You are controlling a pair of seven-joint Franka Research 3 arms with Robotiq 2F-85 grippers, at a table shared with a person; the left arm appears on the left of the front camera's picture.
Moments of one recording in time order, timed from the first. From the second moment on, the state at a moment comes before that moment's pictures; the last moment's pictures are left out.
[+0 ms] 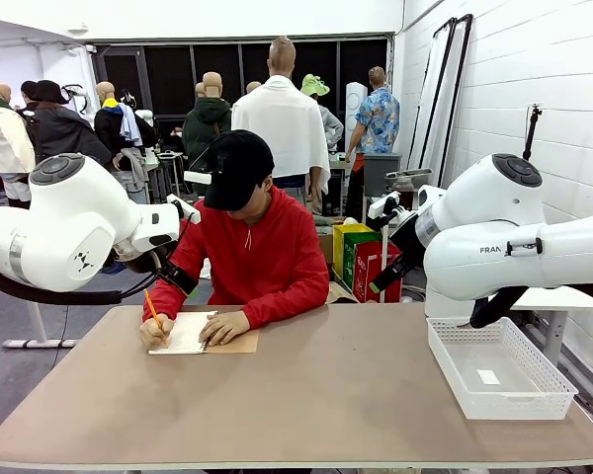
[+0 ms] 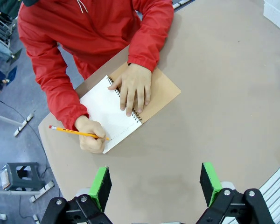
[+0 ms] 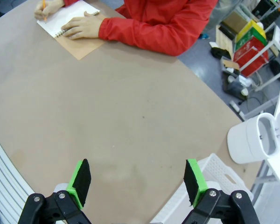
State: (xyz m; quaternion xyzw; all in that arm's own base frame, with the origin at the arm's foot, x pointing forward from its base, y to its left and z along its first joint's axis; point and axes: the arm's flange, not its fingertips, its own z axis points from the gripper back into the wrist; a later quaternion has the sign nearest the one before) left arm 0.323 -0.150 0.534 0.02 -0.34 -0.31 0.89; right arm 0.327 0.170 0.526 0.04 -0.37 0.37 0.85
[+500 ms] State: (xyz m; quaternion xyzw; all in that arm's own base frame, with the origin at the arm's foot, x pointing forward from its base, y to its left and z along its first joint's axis) left arm 0.323 -0.150 0.534 0.02 -0.34 -0.31 0.89; right arm 0.327 0.170 0.526 0.04 -0.37 0.37 0.85
